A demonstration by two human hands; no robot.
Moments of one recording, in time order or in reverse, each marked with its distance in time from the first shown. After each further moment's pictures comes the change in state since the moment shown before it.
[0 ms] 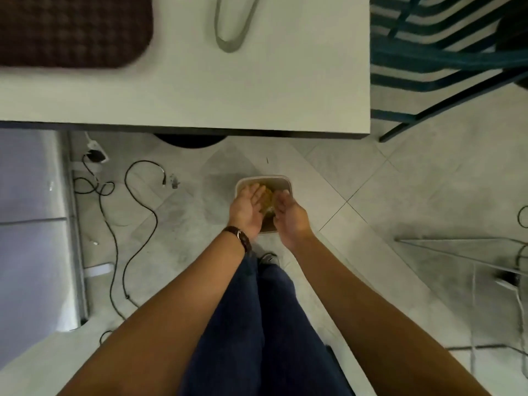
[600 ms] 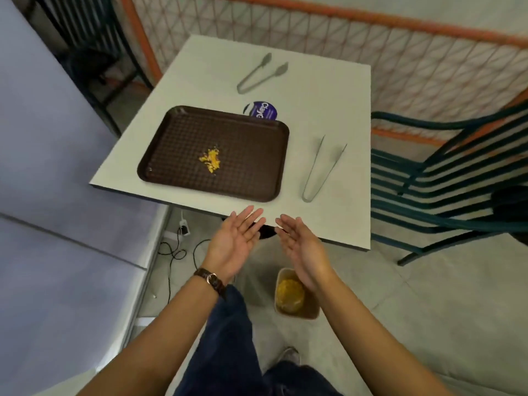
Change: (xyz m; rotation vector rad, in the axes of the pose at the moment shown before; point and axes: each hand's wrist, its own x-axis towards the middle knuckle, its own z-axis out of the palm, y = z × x) left_hand -0.286 0.178 -0.034 -0.094 -0.292 0.445; right_hand -0.262 -0.058 0.149 -0.369 -0.496 -0.362
